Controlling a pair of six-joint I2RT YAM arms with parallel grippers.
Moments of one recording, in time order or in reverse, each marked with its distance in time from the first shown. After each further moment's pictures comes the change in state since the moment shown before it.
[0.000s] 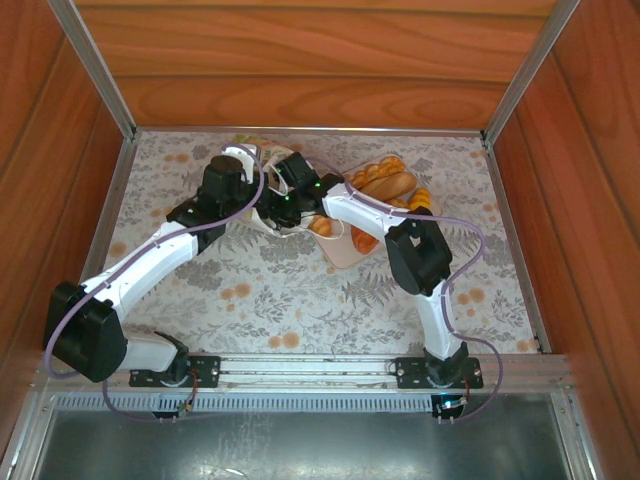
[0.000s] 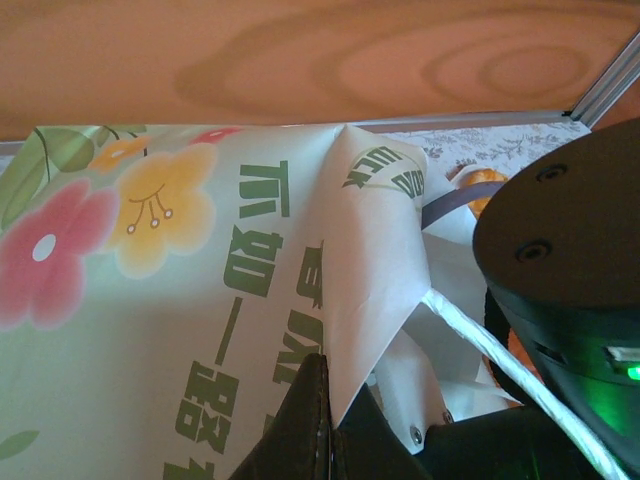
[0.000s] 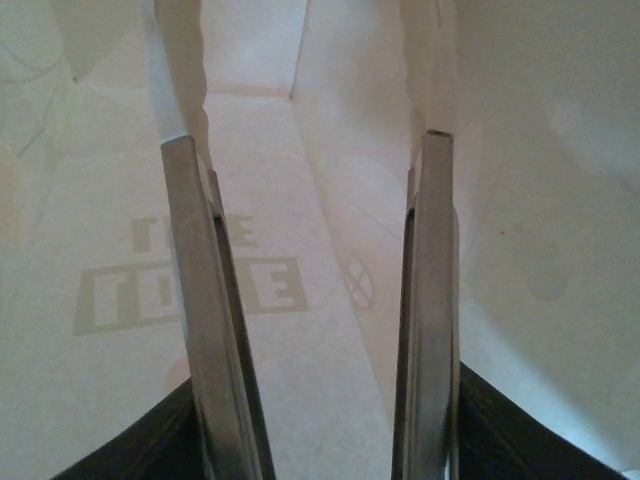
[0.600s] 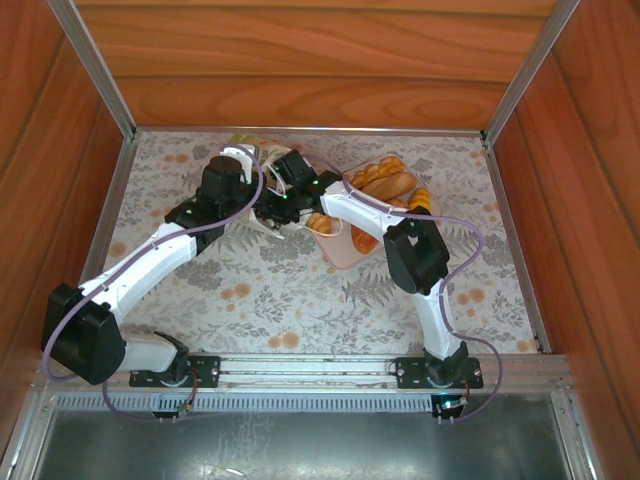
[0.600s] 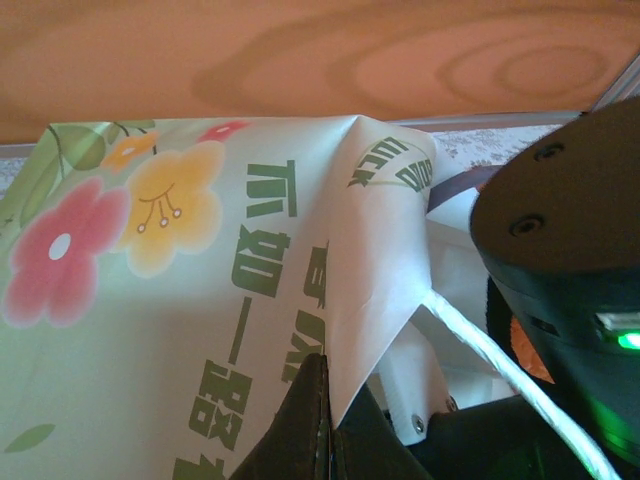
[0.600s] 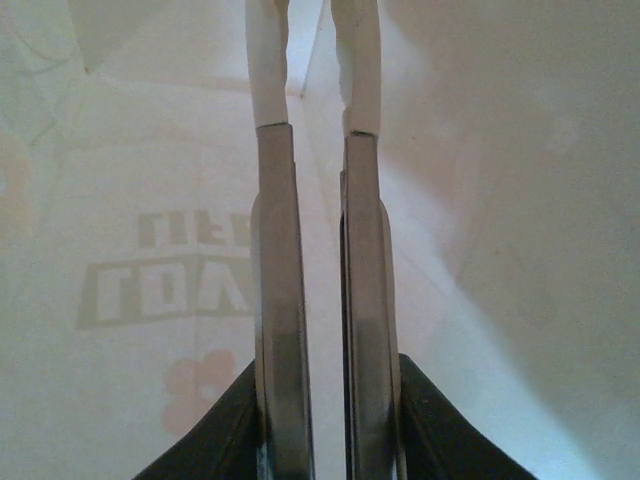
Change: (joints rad) left arm -0.001 -0.014 0.000 -0.015 -0.042 0.008; right arm 0.000 0.005 0.026 -0.027 0.003 -0.052
